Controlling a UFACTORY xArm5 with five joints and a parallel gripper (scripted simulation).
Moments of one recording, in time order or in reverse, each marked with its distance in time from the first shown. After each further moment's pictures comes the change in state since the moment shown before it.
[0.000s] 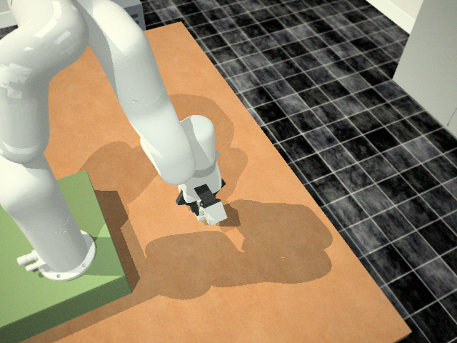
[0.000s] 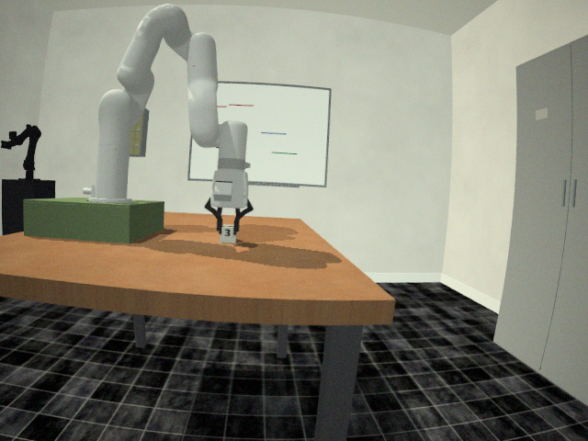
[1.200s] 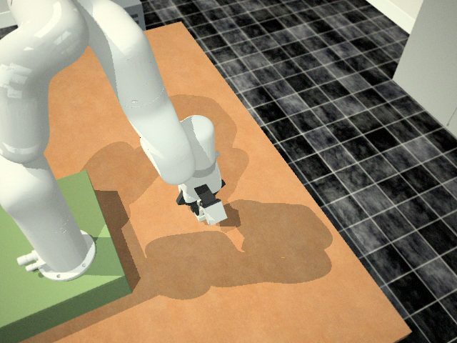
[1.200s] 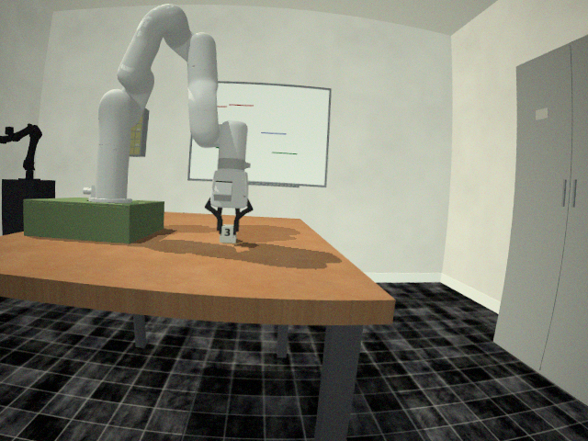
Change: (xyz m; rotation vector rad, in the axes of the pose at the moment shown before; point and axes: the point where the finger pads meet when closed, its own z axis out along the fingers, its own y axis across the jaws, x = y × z) arm 0.000 0.000 0.000 0.000 0.000 0.000
